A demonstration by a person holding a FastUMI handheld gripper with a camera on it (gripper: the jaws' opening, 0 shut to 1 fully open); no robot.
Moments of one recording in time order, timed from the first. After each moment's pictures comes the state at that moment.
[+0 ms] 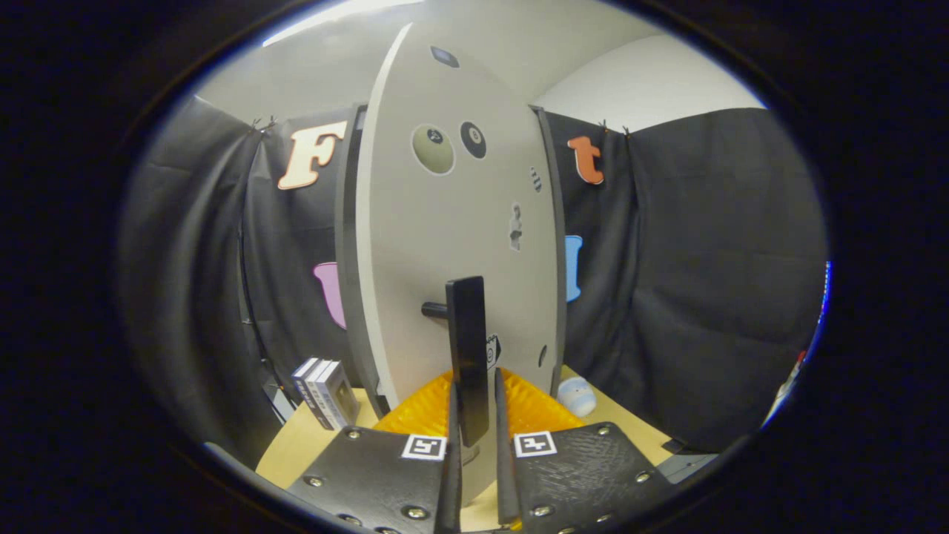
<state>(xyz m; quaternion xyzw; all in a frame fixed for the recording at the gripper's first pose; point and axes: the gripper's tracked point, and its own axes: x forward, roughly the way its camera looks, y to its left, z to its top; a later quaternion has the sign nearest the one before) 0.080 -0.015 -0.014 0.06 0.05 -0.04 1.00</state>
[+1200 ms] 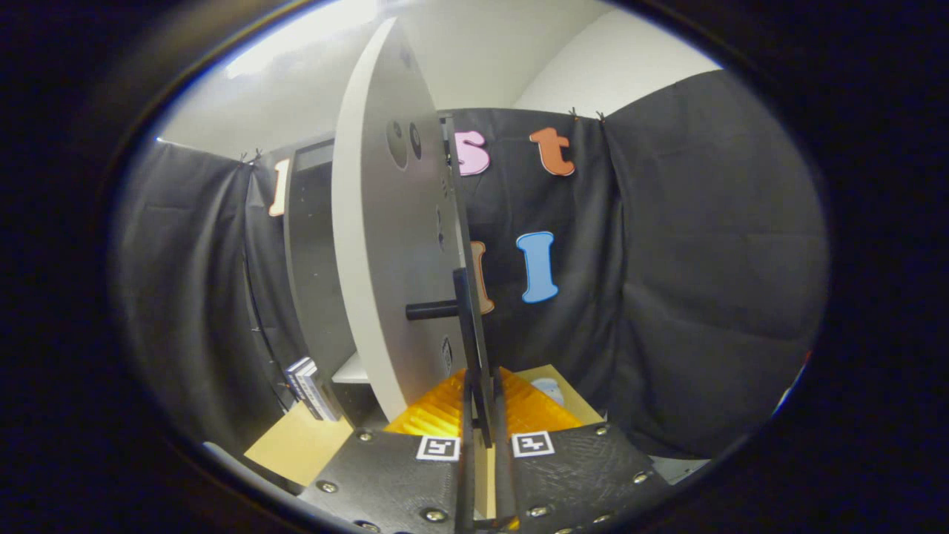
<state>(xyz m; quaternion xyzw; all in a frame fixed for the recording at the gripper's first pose) 0.065 -0.209 -0.025 0.10 0.05 0.03 0.99</state>
